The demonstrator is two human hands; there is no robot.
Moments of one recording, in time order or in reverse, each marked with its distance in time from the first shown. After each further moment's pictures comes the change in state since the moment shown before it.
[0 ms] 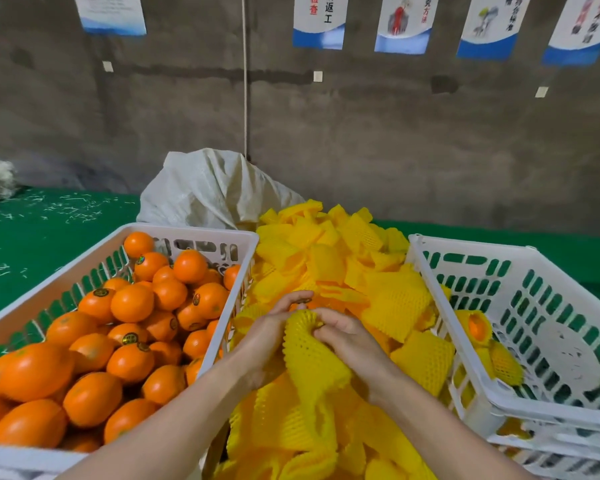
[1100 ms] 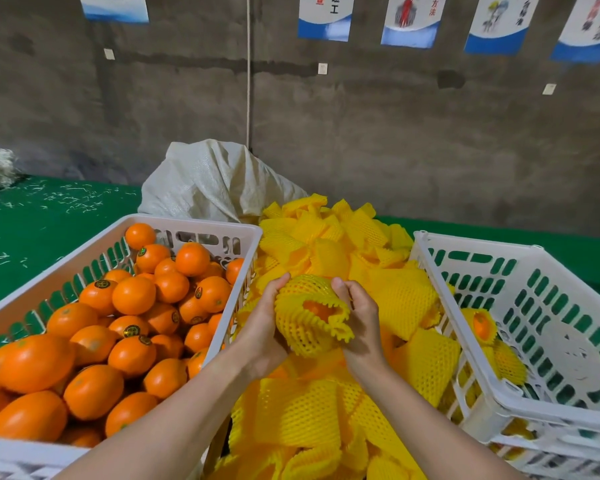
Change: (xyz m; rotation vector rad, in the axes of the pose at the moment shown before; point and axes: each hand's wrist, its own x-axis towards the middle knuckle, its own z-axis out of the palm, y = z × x) left_hand 0.009 0.002 -0.005 -0.265 -0.003 -0.009; right_hand 0.026 0.007 0.004 -0.072 0.514 -0.266
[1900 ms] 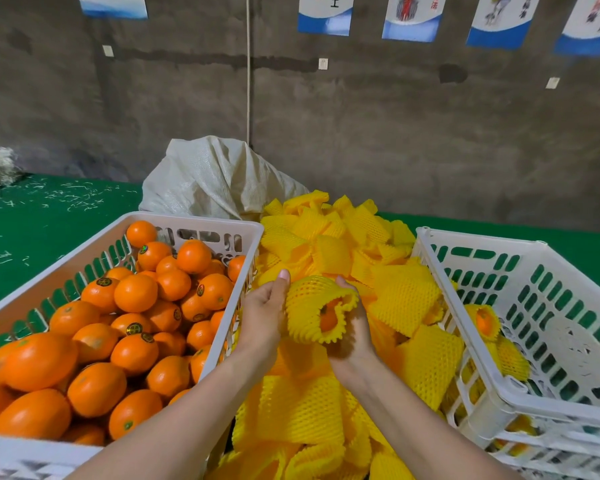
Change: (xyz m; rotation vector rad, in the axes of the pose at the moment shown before) left_hand -0.001 -0.005 0.006 0.402 0.350 0.518; right_hand -0.001 0.005 0.012 0.671 -0.116 0.545
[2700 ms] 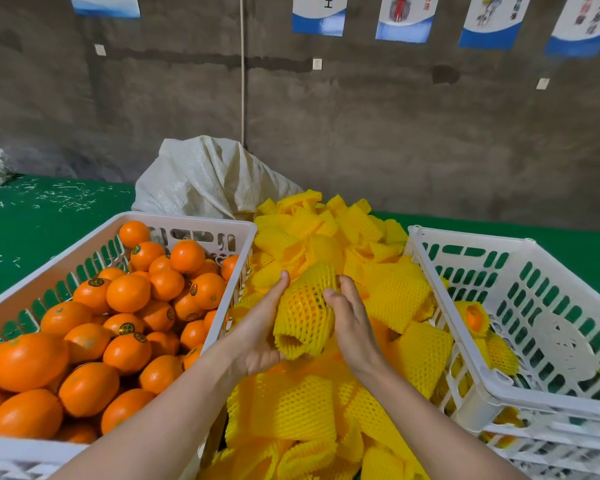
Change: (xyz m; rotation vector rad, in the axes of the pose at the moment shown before) left_hand 0.003 0.004 -0.009 -0.245 -0.409 -0.731; right_hand -0.015 -0.011 -0.013 -0.720 -0.079 -0.443
